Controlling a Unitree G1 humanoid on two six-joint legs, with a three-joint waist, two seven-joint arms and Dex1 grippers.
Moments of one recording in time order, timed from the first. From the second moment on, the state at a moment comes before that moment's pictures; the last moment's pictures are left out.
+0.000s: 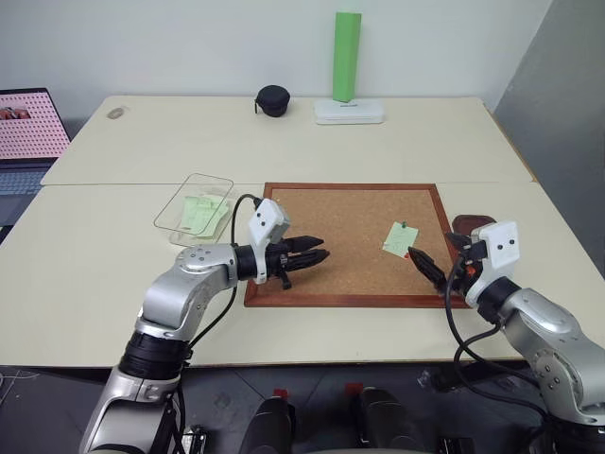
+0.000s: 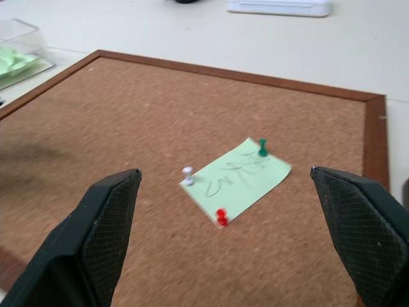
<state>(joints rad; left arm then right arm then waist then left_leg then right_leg) -0.47 0.47 -0.15 -0.07 -0.41 0.58 -0.91 -0.07 -0.47 -0.15 -0.52 0.45 0.68 0.29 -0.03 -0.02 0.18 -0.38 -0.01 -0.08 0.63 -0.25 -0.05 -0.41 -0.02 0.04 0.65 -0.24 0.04</state>
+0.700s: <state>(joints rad) -0.58 0.29 -0.28 0.37 -0.18 0.27 -0.90 -0.38 -0.37 0.00 0.00 0.22 0.47 0.31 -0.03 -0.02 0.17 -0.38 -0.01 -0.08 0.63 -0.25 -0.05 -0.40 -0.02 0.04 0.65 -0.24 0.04</state>
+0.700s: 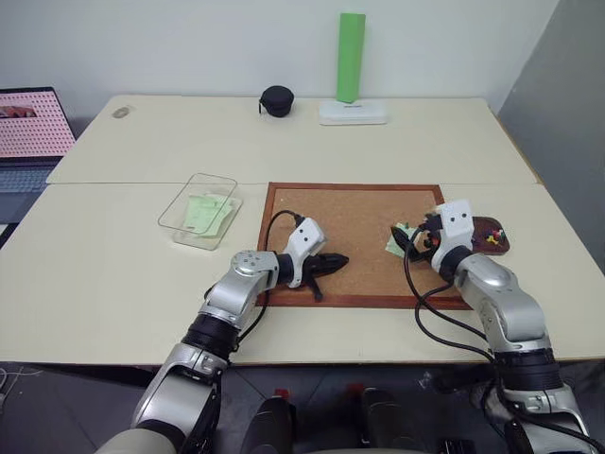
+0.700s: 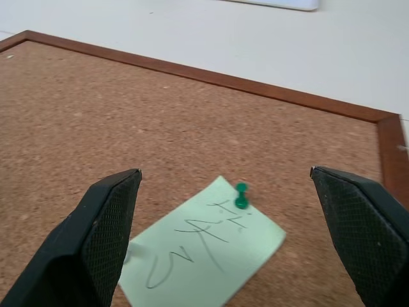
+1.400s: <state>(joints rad) -0.59 0.28 -0.26 0.37 -0.18 0.30 -0.90 -0.50 -0.31 -0.01 0.31 0.16 0.33 0.32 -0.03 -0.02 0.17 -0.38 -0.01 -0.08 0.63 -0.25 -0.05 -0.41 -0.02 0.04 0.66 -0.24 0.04</state>
